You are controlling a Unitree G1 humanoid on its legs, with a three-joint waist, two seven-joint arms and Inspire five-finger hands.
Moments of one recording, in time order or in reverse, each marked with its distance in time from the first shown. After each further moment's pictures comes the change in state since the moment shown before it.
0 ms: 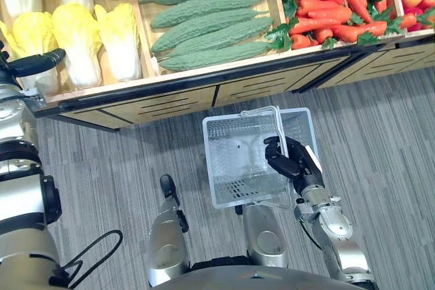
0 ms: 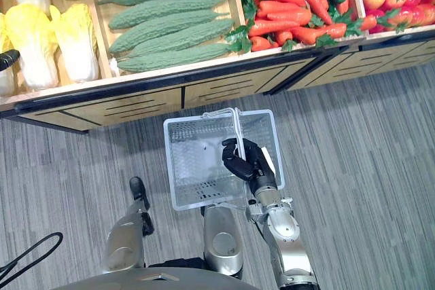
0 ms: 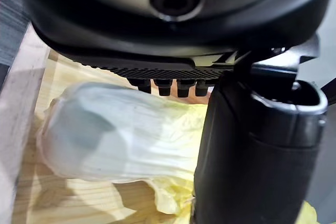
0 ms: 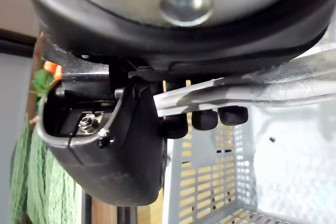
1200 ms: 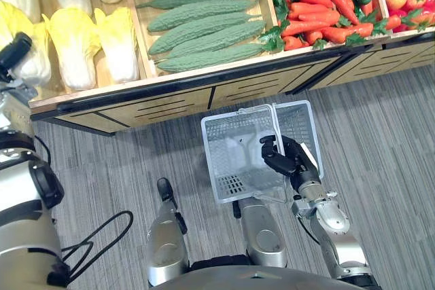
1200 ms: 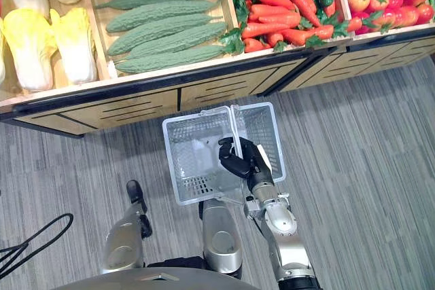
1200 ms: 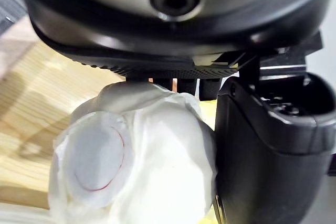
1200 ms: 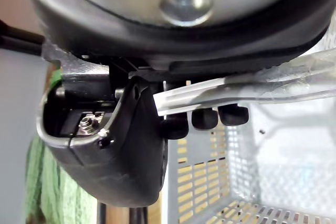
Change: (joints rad) left arm -0.131 -0.011 0.159 0.066 -0.118 0.108 0.018; right arm -0.045 -0.001 -0.039 0.011 -0.022 0.051 0.018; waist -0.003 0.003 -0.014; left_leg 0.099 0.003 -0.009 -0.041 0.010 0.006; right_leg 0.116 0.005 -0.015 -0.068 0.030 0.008
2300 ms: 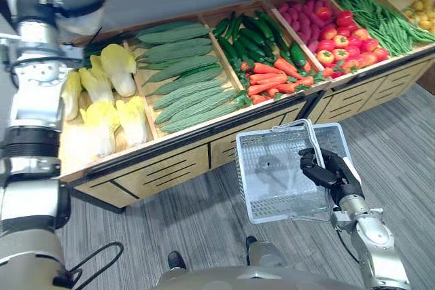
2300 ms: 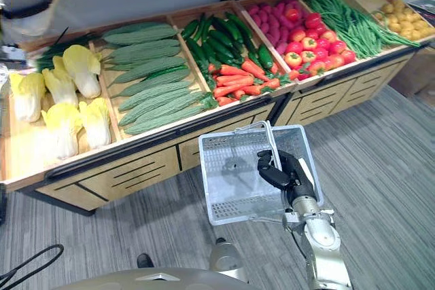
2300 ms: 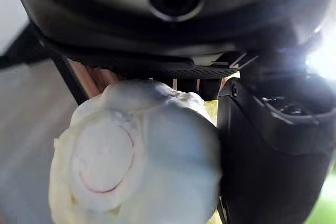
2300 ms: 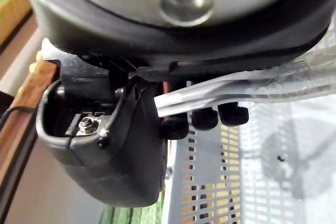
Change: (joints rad) left arm 0.173 -0.077 -0.394 -0.780 0.353 -0.093 0.046; right arm 0.091 -0.146 -0.220 0.007 0.001 0.000 0.087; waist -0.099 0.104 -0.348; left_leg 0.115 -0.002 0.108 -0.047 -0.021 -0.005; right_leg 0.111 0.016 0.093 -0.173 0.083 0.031
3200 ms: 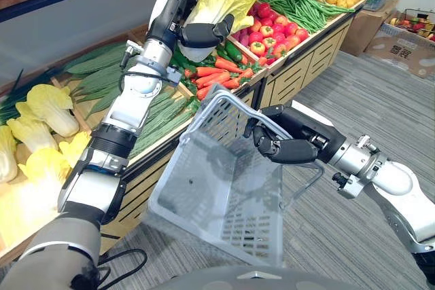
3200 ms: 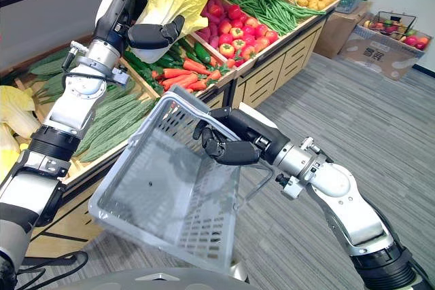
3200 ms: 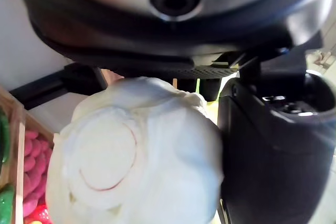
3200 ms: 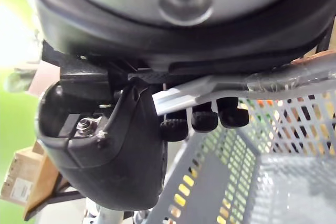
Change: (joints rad) left arm -0.095 -0.302 -0.278 -0.013 -0.045 -0.059 -0.122; right arm -0.228 -0.481 0.265 -0.398 0.289 -0.006 0.267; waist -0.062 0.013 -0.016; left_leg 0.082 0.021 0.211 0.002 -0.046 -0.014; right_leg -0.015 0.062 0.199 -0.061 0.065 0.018
